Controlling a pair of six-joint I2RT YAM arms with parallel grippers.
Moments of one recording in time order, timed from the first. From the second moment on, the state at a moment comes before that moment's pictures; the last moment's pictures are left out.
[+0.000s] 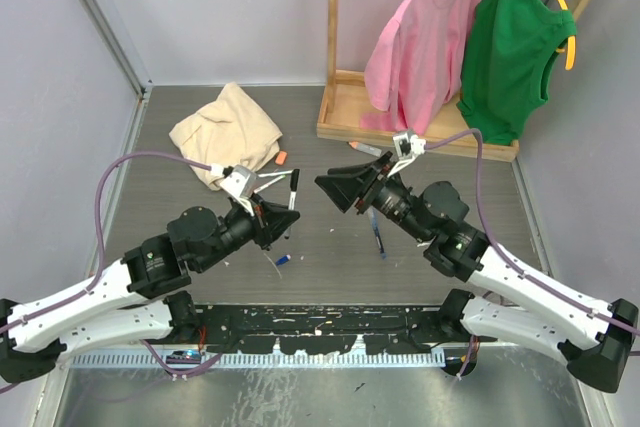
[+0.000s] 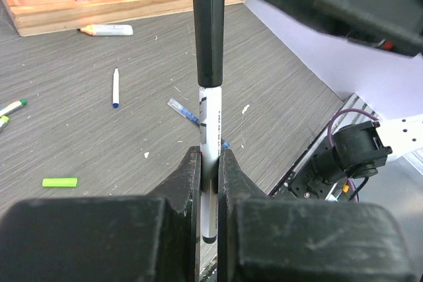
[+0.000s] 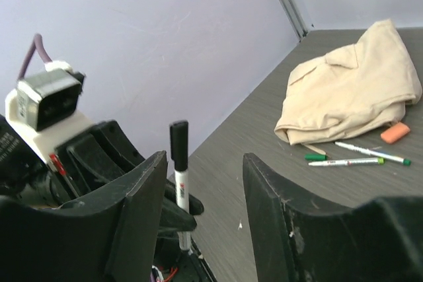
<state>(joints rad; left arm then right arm) -1.12 0.72 0.79 -0.18 -0.26 -0.41 0.91 0.83 0.73 0.29 0.02 0.62</state>
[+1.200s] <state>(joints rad) -1.12 0.70 0.77 -0.18 -0.18 -0.43 0.84 1.11 1.00 0.20 -0.31 0.63</state>
